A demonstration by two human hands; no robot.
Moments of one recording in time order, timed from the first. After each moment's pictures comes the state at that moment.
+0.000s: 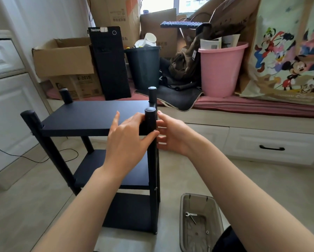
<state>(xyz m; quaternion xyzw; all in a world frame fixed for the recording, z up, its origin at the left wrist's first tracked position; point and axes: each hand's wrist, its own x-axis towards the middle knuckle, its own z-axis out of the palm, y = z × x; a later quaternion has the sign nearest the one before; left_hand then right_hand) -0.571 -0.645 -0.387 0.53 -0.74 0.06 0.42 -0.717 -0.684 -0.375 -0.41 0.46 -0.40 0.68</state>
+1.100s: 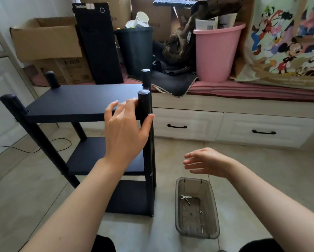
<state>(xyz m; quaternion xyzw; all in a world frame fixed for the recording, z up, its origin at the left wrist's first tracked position) -0.582 -0.643 -0.405 0.51 -0.71 0.10 0.47 -0.833 -0.654 -0.497 -0.40 0.61 -0.30 0.61</state>
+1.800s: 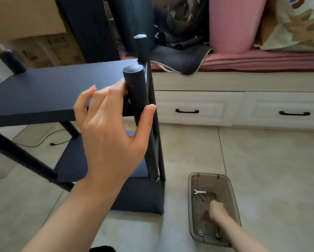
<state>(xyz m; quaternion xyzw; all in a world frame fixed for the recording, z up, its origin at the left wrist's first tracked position) -0.584 -0.658 -0.422 0.46 -0.70 0.17 0.52 -0.830 -0.636 -0.772 -0.45 0.81 0.08 0.37</state>
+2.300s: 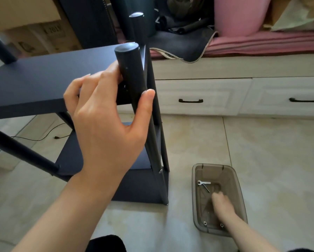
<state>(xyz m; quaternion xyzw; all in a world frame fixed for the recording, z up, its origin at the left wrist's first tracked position) -0.589 -0.653 -0.417 0.49 -0.69 0.14 0.51 -0.828 -0.629 -0.799 -0.48 0.82 0.01 0.32</state>
